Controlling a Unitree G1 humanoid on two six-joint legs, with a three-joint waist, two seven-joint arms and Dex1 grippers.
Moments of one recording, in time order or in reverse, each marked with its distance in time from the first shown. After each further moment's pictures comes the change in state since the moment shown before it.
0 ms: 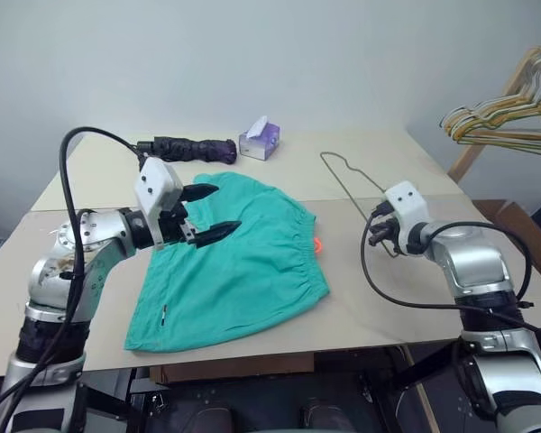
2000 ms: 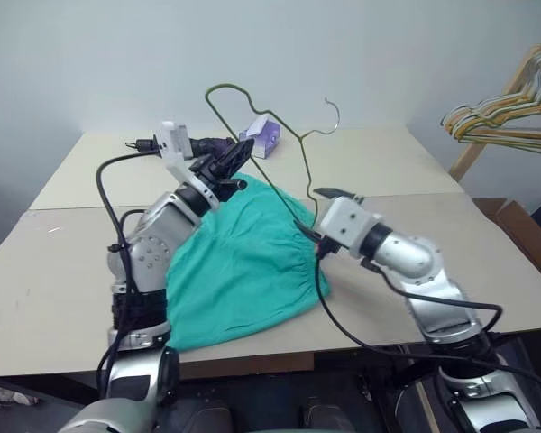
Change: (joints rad) left arm -0.191 -0.383 0.129 0.159 -0.335 0.060 0.434; right arm 0.153 0.066 0.093 -0.349 -0.073 -0.544 0.074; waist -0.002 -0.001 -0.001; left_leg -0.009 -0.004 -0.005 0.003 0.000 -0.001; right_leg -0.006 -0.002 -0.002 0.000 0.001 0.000
